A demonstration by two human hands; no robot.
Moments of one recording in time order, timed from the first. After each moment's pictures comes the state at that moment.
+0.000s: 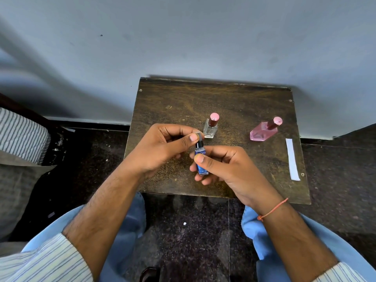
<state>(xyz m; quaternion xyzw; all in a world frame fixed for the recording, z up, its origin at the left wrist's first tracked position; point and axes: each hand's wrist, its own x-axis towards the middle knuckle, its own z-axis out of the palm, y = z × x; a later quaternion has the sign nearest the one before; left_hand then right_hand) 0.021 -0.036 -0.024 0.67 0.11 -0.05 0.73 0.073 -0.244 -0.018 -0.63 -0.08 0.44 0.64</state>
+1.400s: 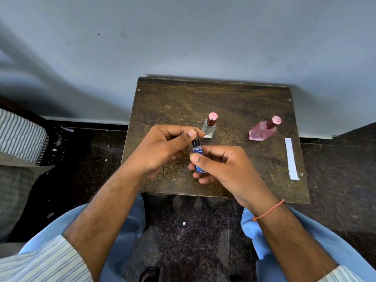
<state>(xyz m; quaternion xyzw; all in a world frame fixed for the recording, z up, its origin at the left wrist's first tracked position) 0.025 -0.043 -0.026 0.65 0.14 -0.06 0.75 0.070 -0.241 -0.024 -0.67 -0.08 0.39 0.62</state>
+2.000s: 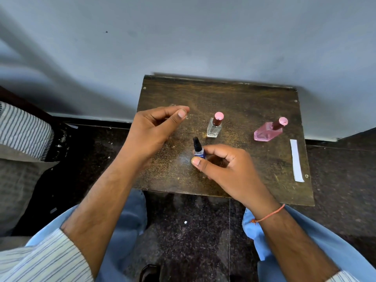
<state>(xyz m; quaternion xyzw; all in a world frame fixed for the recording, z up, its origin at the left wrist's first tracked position) 0.031 -0.017 -0.024 0.70 0.21 0.09 0.68 0.068 -0.243 -0.045 -0.79 -0.19 0.25 0.53</state>
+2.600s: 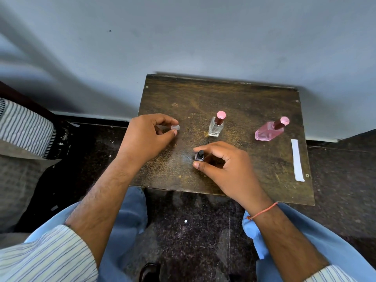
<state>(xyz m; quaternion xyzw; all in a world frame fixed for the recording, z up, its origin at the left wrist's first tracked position) 0.021 0.002 -0.039 0.89 0.22 0.04 0.40 0.069 -0.239 -0.058 -0.83 -0.26 0.17 0.47</state>
